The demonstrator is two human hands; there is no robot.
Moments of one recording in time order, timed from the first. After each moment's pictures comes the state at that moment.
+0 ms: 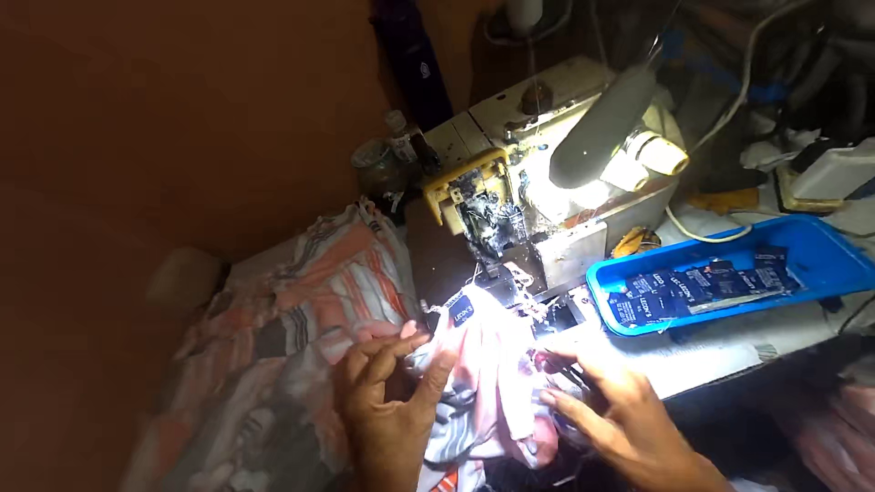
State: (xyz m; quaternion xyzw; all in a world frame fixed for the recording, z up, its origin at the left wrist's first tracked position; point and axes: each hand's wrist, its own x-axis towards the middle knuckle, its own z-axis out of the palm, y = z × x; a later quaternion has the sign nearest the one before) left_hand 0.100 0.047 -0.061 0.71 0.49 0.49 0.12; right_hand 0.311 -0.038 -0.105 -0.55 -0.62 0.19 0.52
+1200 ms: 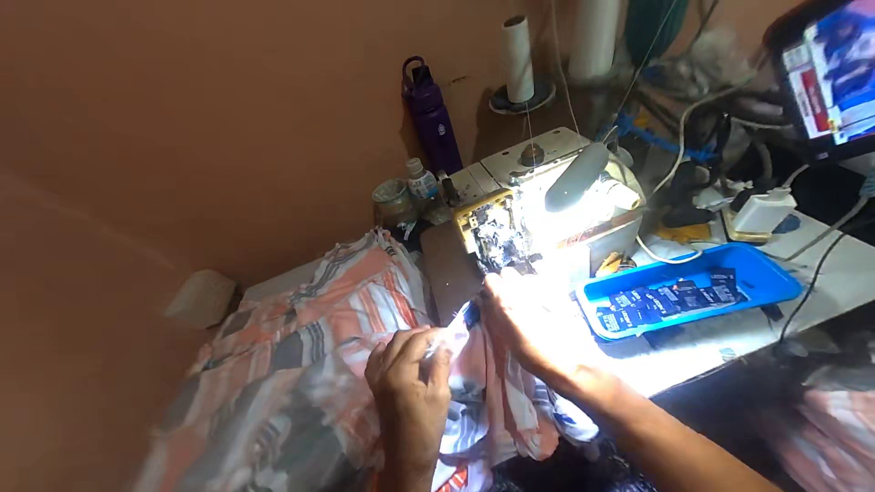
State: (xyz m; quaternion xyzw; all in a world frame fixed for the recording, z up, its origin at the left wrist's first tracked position) left_hand 0.108 0.053 -0.048 0.77 0.46 0.44 0.02; right_hand 0.275 0.049 -0.030 -0.67 -0.68 0.02 0.30
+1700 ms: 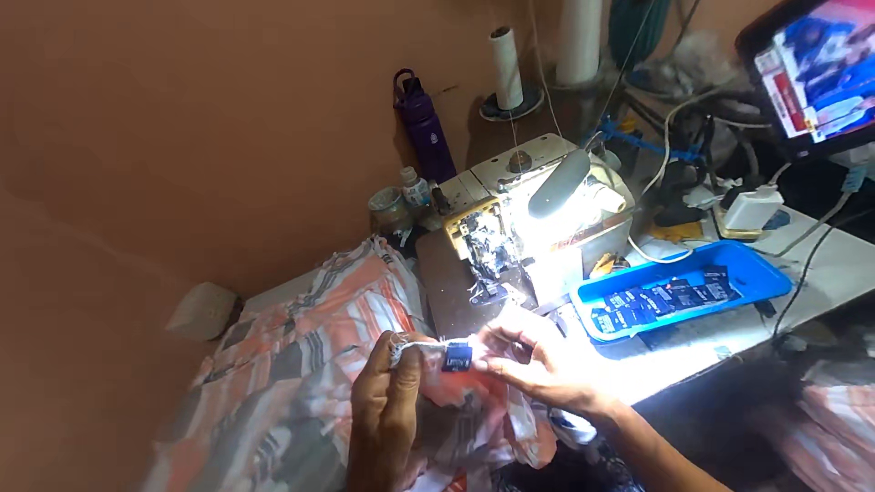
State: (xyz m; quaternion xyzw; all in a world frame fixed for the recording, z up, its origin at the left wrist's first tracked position) left_hand 0.096 0.050 -0.023 0.72 0.31 0.52 0.33; right_hand 0.296 0.024 -0.063 -0.42 -0.65 0.34 0.54
